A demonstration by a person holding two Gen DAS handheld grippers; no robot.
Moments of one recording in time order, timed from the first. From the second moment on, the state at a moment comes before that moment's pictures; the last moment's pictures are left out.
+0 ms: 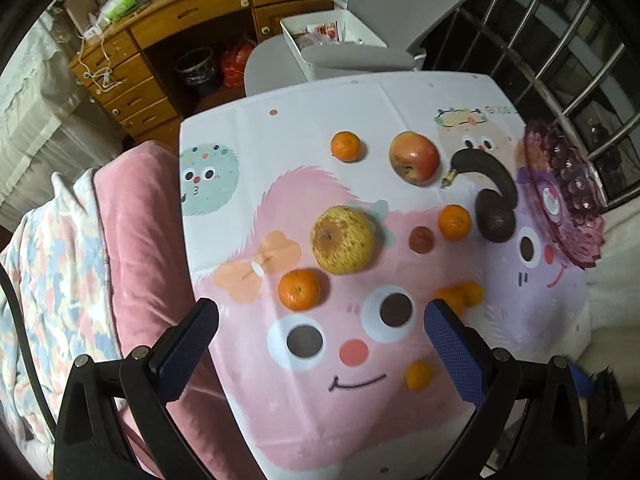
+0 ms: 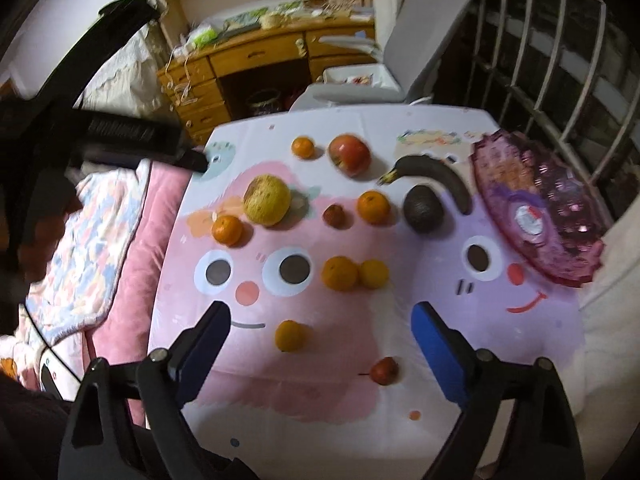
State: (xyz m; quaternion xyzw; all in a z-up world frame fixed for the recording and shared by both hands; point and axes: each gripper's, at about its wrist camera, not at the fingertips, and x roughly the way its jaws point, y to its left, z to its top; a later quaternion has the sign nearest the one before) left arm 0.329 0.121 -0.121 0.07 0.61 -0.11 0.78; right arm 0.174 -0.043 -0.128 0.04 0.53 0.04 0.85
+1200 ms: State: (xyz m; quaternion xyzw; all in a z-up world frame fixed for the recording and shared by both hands) left arm 0.403 0.095 -0.286 -0.02 0.66 -0.14 0.73; right arm 0.198 -0.018 -0.263 0.09 0.63 0.09 0.77
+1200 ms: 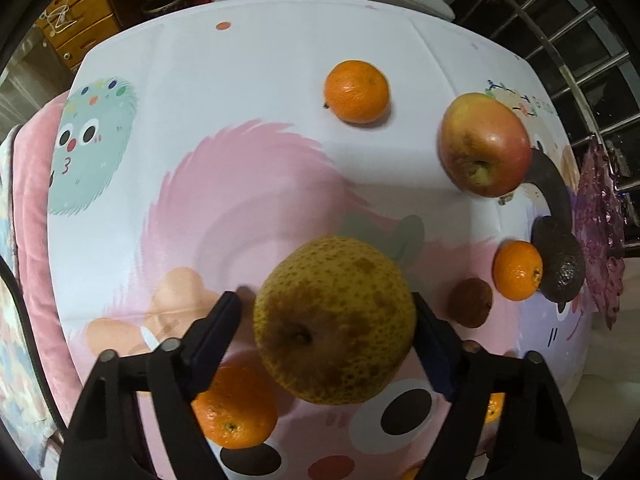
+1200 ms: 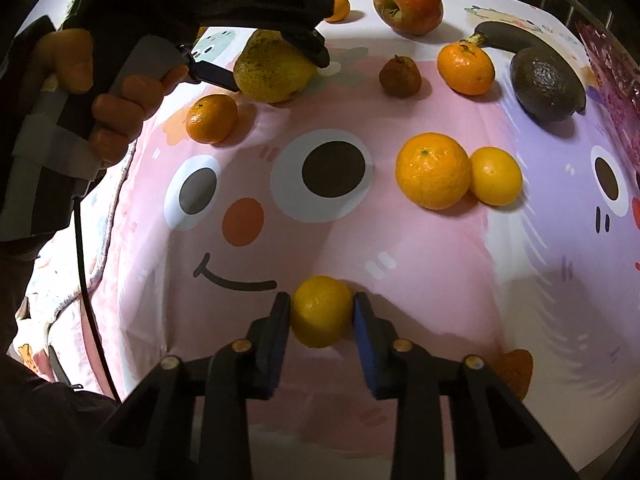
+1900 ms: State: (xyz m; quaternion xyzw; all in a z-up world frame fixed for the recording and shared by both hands) left arm 0.387 0.079 -0.209 -0.05 0.65 -0.14 0.74; right arm 0.216 -0.091 -0.189 0.18 0.60 0.06 0.78
